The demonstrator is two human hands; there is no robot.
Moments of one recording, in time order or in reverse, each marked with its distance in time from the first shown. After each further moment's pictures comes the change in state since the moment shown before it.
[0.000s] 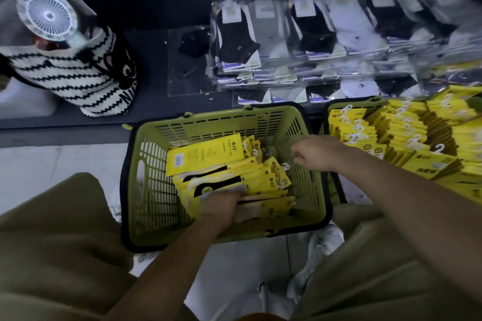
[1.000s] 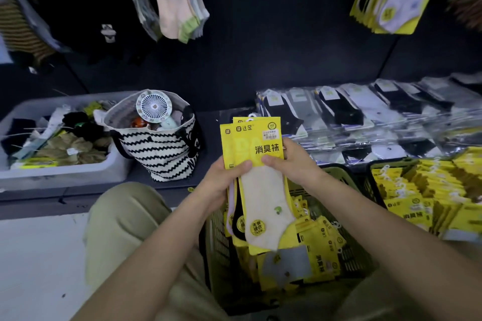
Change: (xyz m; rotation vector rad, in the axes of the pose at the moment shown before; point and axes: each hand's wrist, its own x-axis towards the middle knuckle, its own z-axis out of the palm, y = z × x) left_hand -0.076 -0.140 -0.214 -1.784 0.227 0.293; right_hand 0.033 -0.191 -0.135 1.356 0.605 -0.008
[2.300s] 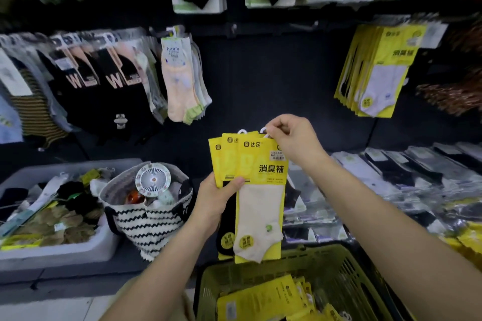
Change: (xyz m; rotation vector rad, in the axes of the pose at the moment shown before) left_hand 0.061 0.098 0.016 0.166 0.192 0.402; right_hand 0.074 -0.164 -0.049 -0.233 0.328 -0.389
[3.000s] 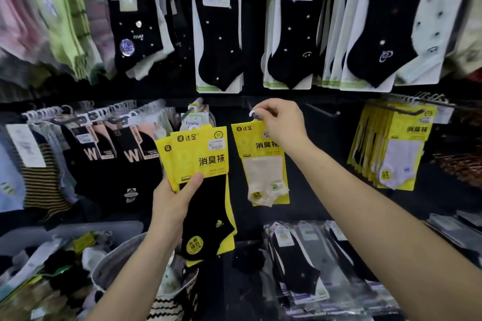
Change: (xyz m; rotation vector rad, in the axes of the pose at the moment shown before) left_hand 0.087 0.121 -0.060 -0.001 0.187 0.324; right_hand 0.141 -0.109 0.011 -0.070 0.204 -0.274
